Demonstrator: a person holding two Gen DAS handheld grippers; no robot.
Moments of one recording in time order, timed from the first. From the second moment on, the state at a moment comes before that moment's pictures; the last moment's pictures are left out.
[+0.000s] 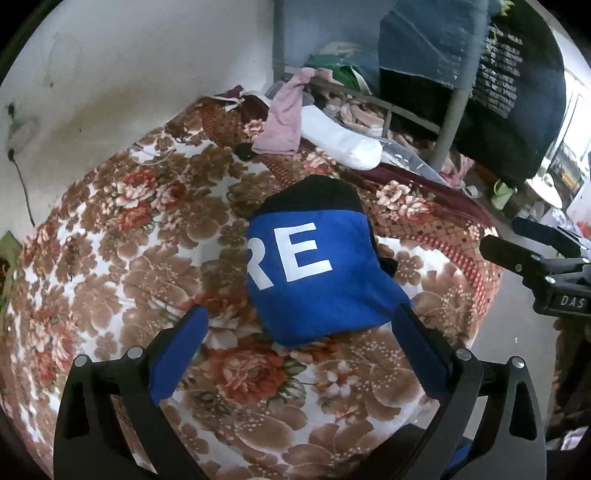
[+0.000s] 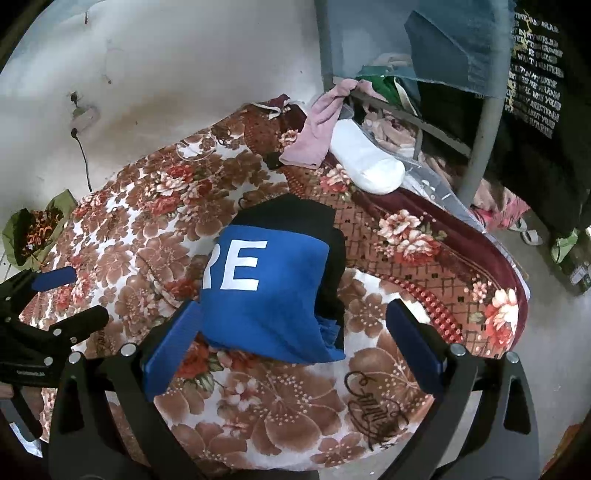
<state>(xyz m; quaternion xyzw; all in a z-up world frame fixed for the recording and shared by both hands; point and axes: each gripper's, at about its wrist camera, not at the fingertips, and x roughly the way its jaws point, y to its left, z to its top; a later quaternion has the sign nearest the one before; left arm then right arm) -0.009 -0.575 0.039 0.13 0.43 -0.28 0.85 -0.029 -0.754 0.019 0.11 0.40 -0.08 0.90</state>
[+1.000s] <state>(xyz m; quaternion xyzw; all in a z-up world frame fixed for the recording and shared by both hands) -0.013 -0.589 0.044 0.15 0.44 -0.33 0.82 -0.033 -0.757 0.005 0.12 0.43 -0.05 0.89</state>
